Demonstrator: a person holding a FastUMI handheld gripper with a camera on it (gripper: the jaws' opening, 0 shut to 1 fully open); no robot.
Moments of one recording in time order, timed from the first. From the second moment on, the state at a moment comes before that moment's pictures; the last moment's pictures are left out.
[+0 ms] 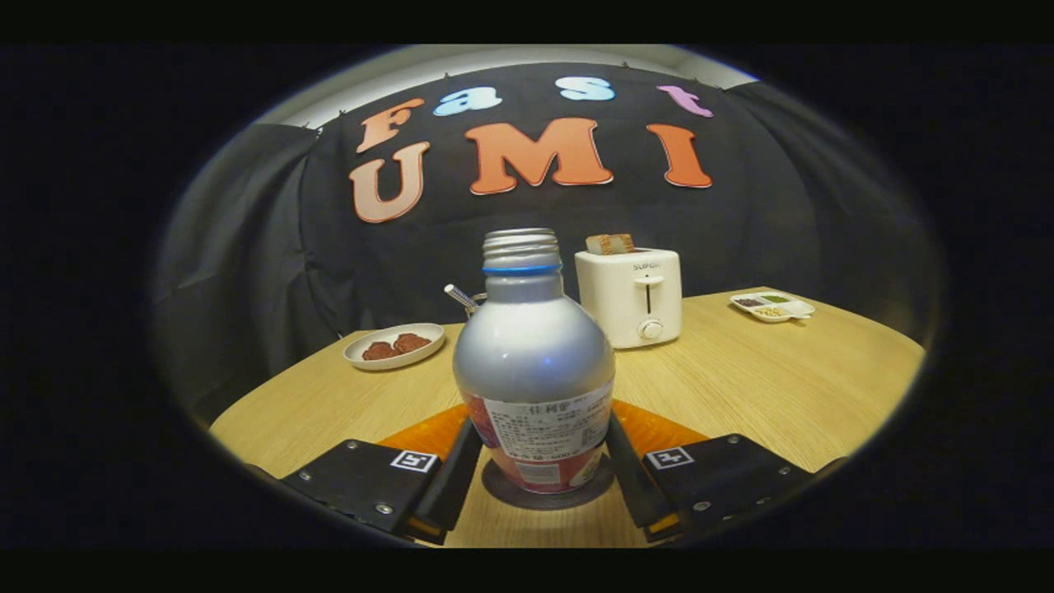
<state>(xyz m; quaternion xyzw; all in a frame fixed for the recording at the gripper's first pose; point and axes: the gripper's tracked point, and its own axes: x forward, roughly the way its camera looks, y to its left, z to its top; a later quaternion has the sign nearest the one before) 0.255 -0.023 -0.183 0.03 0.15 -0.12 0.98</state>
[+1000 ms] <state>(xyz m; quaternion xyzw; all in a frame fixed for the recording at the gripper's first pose) 0.148 0.001 -0.077 0.07 0.09 -0.07 0.99</state>
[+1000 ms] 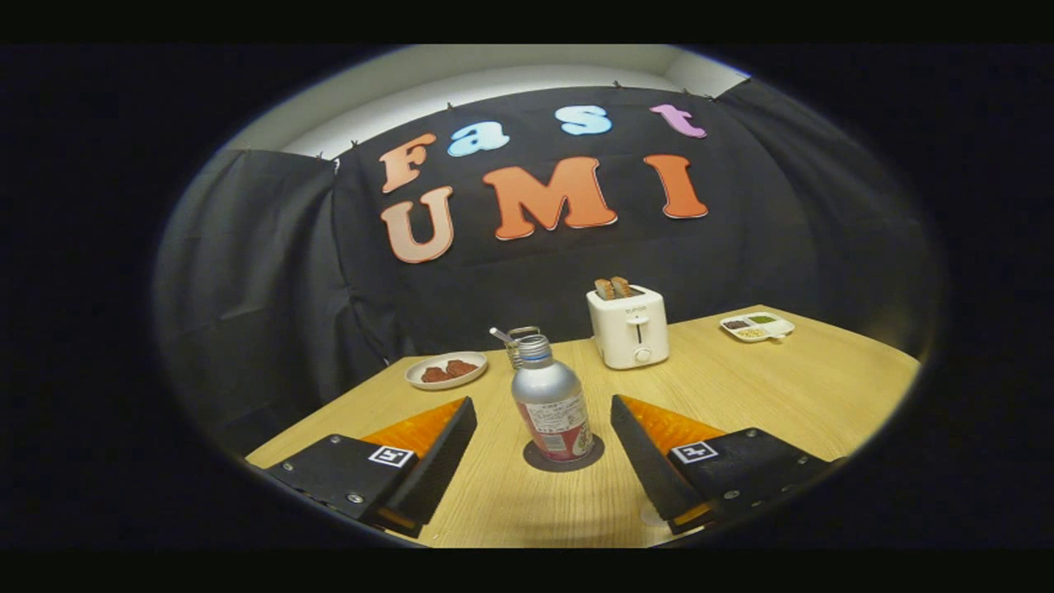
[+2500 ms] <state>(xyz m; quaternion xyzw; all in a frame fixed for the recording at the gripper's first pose) -0.063 0.016 0.118 -0.05 -0.15 -0.06 0.98</state>
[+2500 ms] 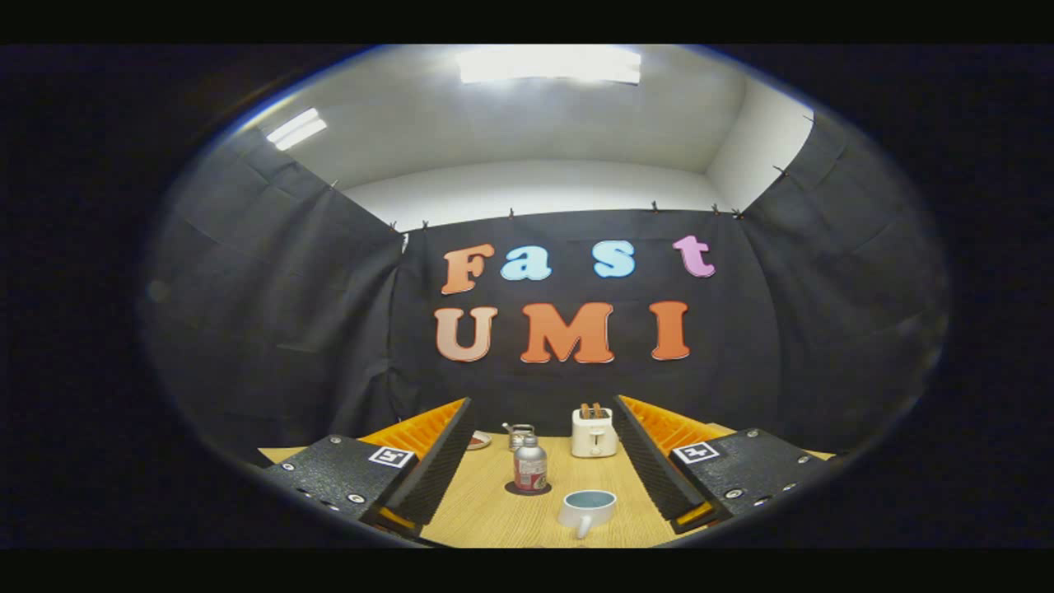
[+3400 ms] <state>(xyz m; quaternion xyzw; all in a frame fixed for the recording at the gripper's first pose) -0.080 -0.012 0.123 -0.07 -0.20 -0.09 0.97</state>
